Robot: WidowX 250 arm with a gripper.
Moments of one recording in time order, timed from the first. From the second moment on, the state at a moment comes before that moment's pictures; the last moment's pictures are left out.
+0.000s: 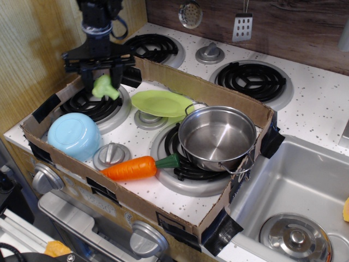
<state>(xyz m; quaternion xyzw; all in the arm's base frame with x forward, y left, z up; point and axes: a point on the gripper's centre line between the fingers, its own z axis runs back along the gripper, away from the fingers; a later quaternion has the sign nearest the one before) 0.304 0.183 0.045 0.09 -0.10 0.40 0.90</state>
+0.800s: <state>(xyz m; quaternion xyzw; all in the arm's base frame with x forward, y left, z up) 0.313 0.184 0.069 0.10 -0.07 0.36 0.93</state>
